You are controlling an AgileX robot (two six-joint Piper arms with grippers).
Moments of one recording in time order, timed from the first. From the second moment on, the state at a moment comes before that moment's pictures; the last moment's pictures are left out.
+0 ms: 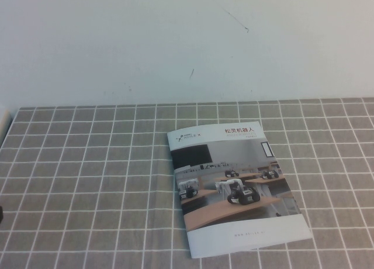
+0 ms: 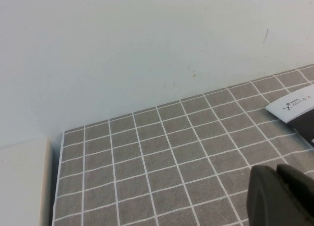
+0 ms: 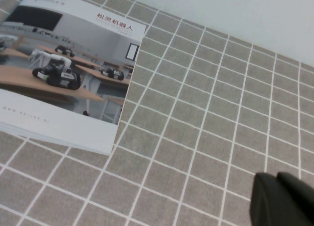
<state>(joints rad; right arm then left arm) -0.07 0.27 -0.38 0.36 0.73 -0.65 -0.25 0.34 -0.22 0.42 0.14 -0.32</state>
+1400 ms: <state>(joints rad) -0.07 0.27 -0.38 0.37 0.76 -0.65 -0.03 -0.01 0.02 0.01 0.36 -0.04</state>
